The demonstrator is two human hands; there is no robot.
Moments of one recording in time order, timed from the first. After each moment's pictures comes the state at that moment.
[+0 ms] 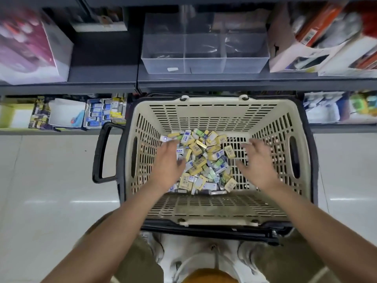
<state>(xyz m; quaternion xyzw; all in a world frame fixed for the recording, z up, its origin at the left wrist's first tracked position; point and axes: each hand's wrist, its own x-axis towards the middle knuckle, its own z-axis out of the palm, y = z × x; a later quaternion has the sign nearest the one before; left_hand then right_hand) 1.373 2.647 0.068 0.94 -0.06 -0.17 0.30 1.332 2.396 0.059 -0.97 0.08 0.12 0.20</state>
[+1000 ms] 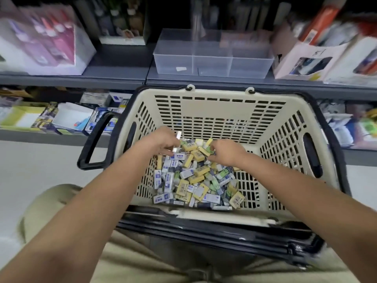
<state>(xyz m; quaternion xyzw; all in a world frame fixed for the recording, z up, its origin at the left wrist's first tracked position) 1.430 2.645 0.040 0.83 0.15 -0.32 0.43 1.404 2.449 -0.011 -0.97 -0.11 0.20 0.06</state>
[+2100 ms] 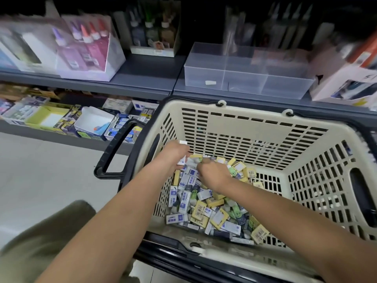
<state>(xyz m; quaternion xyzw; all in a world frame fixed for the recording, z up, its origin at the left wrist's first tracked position) 1.431 2.666 0.028 0.74 0.27 -0.20 0.58 1.424 2.539 -0.064 -0.97 -0.22 0.14 0.03</state>
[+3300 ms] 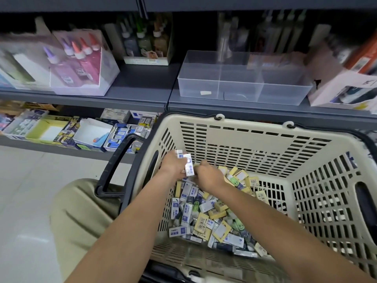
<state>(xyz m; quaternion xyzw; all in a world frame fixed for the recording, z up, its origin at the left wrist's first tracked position) 1.451 2.664 0.005 0.73 0.30 -0.17 0.59 1.447 2.552 -0.058 -0.96 -0.13 0.19 0.14</state>
